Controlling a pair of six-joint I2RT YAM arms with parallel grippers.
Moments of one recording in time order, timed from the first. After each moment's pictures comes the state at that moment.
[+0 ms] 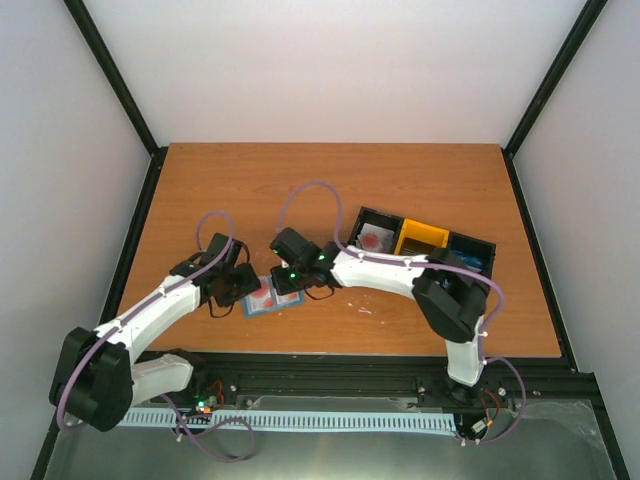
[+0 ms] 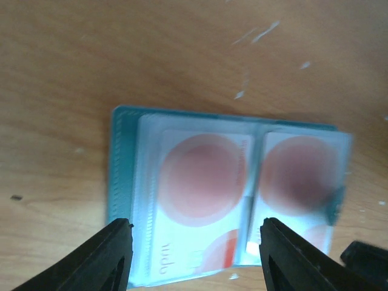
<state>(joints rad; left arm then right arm) -0.39 1.14 0.63 -0.60 0.08 -0.85 1.02 1.89 1.33 -0.39 -0.13 0.61</state>
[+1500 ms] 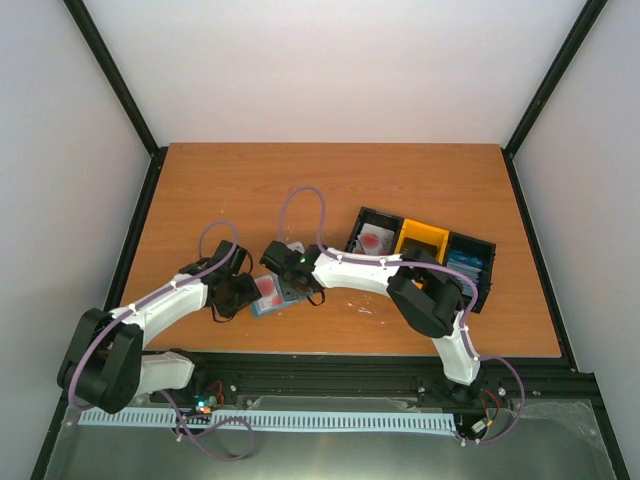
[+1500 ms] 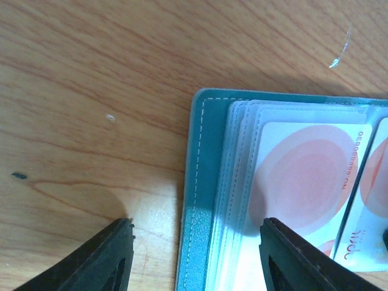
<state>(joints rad) -0.39 1.24 0.56 -0.57 0.10 -0.93 1.06 2.06 1.49 -0.68 0.20 0.65</state>
